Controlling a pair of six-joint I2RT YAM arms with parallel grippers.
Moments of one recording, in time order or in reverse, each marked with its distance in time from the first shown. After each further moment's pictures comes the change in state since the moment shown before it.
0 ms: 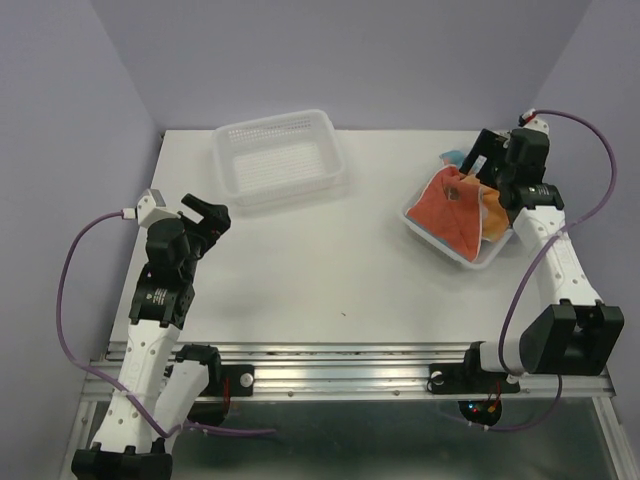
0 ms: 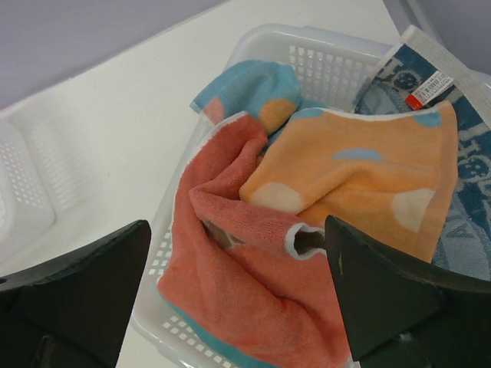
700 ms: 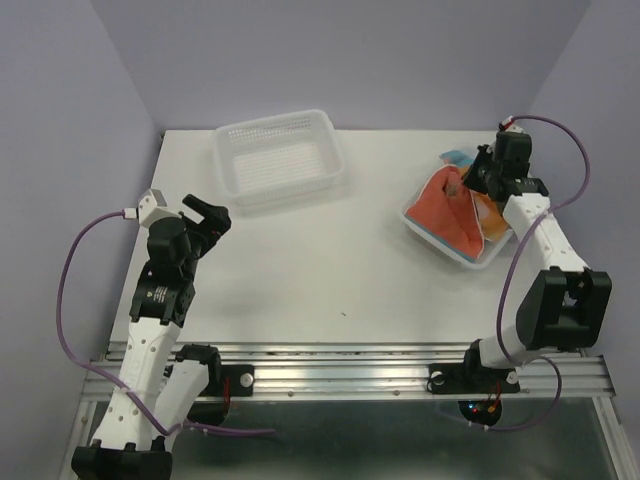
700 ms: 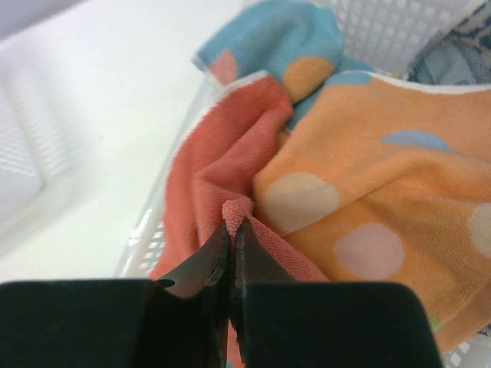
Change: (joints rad) left arm 0.000 0.014 0.003 -0.021 -0.005 -0.001; right arm 0.000 0.177 -0.003 0.017 -0.097 -0.002
